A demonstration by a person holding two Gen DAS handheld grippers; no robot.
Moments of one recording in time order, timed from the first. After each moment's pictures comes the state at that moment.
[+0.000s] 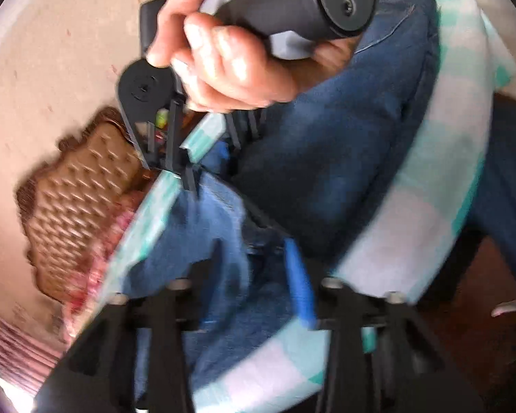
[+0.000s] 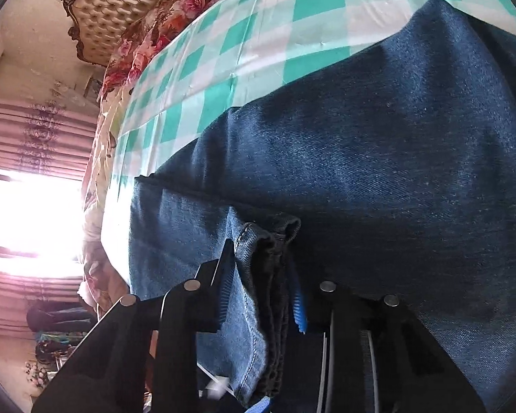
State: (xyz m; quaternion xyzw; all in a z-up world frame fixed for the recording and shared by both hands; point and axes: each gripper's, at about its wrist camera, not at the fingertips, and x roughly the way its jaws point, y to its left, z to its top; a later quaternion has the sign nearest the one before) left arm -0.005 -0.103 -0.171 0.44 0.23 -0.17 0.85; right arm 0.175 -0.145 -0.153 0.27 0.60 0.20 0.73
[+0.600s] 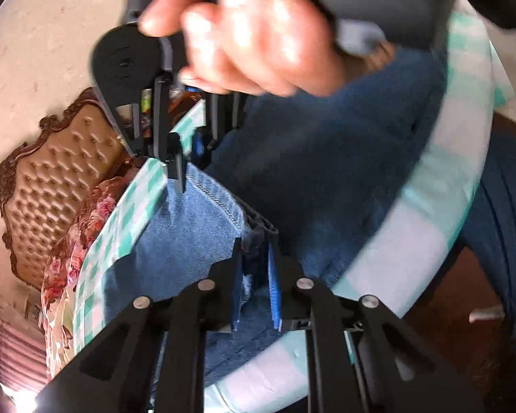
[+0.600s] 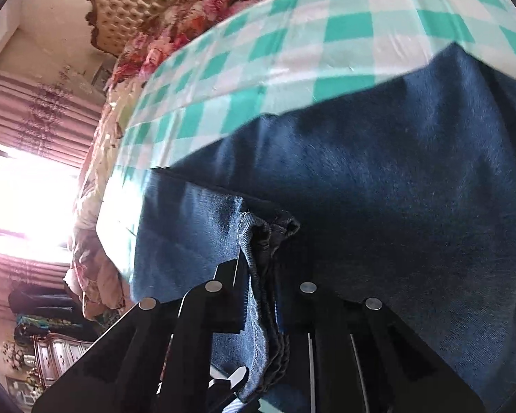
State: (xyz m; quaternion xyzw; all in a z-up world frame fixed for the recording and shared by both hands) left arm 0.013 -0.099 -0.147 0.39 0.27 -0.21 0.86; right arm 0.163 -0.139 -0.123 0.23 0.57 0.22 0.76
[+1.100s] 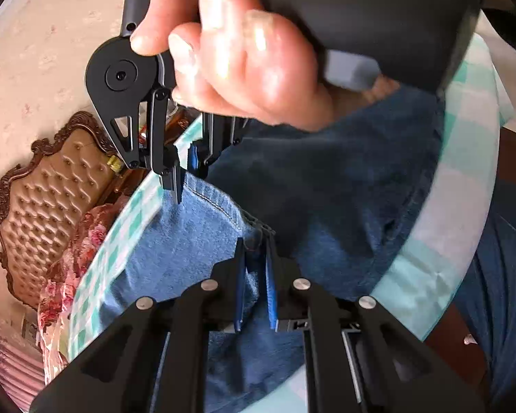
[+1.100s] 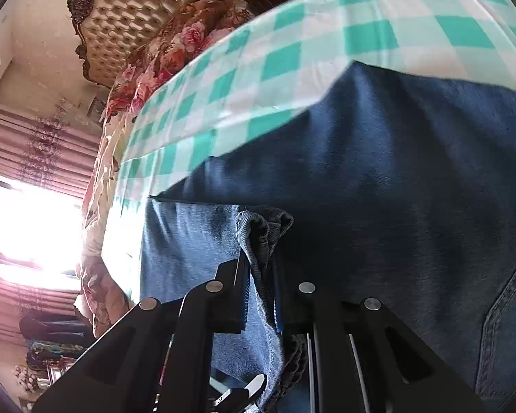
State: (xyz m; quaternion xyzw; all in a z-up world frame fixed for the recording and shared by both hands) left arm 0.022 -0.171 -0.157 0.40 0.25 -0.24 0.85; right arm 0.163 -0.214 -0.128 0.27 0.56 0.18 0.76
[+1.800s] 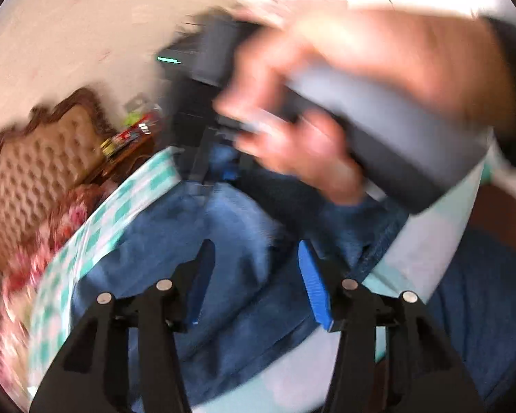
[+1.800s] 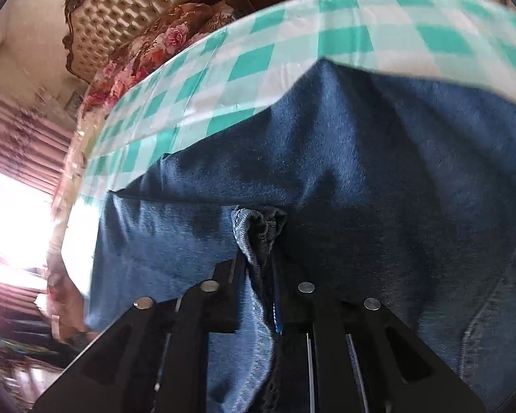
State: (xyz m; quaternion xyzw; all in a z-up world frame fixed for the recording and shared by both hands) left arm 0.020 -0.128 -0.128 0.27 0.25 -0.25 0.90; right arm 0.153 -0.207 -0.140 0.19 0.54 0.12 0.81
